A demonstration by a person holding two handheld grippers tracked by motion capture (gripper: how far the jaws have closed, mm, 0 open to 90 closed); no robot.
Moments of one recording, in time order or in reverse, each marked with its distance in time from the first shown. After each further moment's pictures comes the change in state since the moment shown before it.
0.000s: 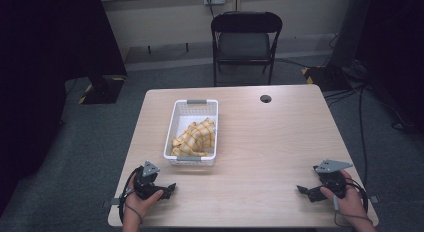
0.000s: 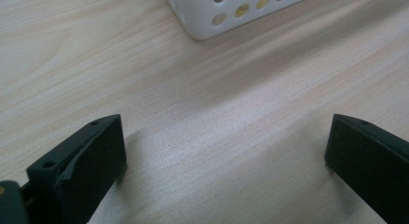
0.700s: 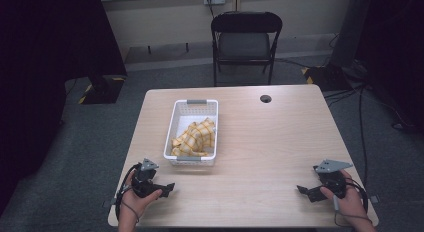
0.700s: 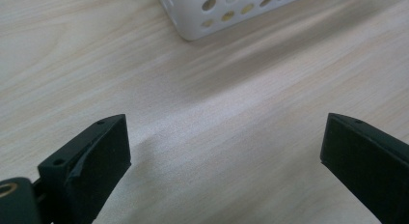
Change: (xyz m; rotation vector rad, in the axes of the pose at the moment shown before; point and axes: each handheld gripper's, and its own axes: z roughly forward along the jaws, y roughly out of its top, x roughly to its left) left arm 0.000 0.018 -0.019 0.073 -0.051 -0.050; right arm 0.000 0.000 0.000 0.000 0.000 0.000
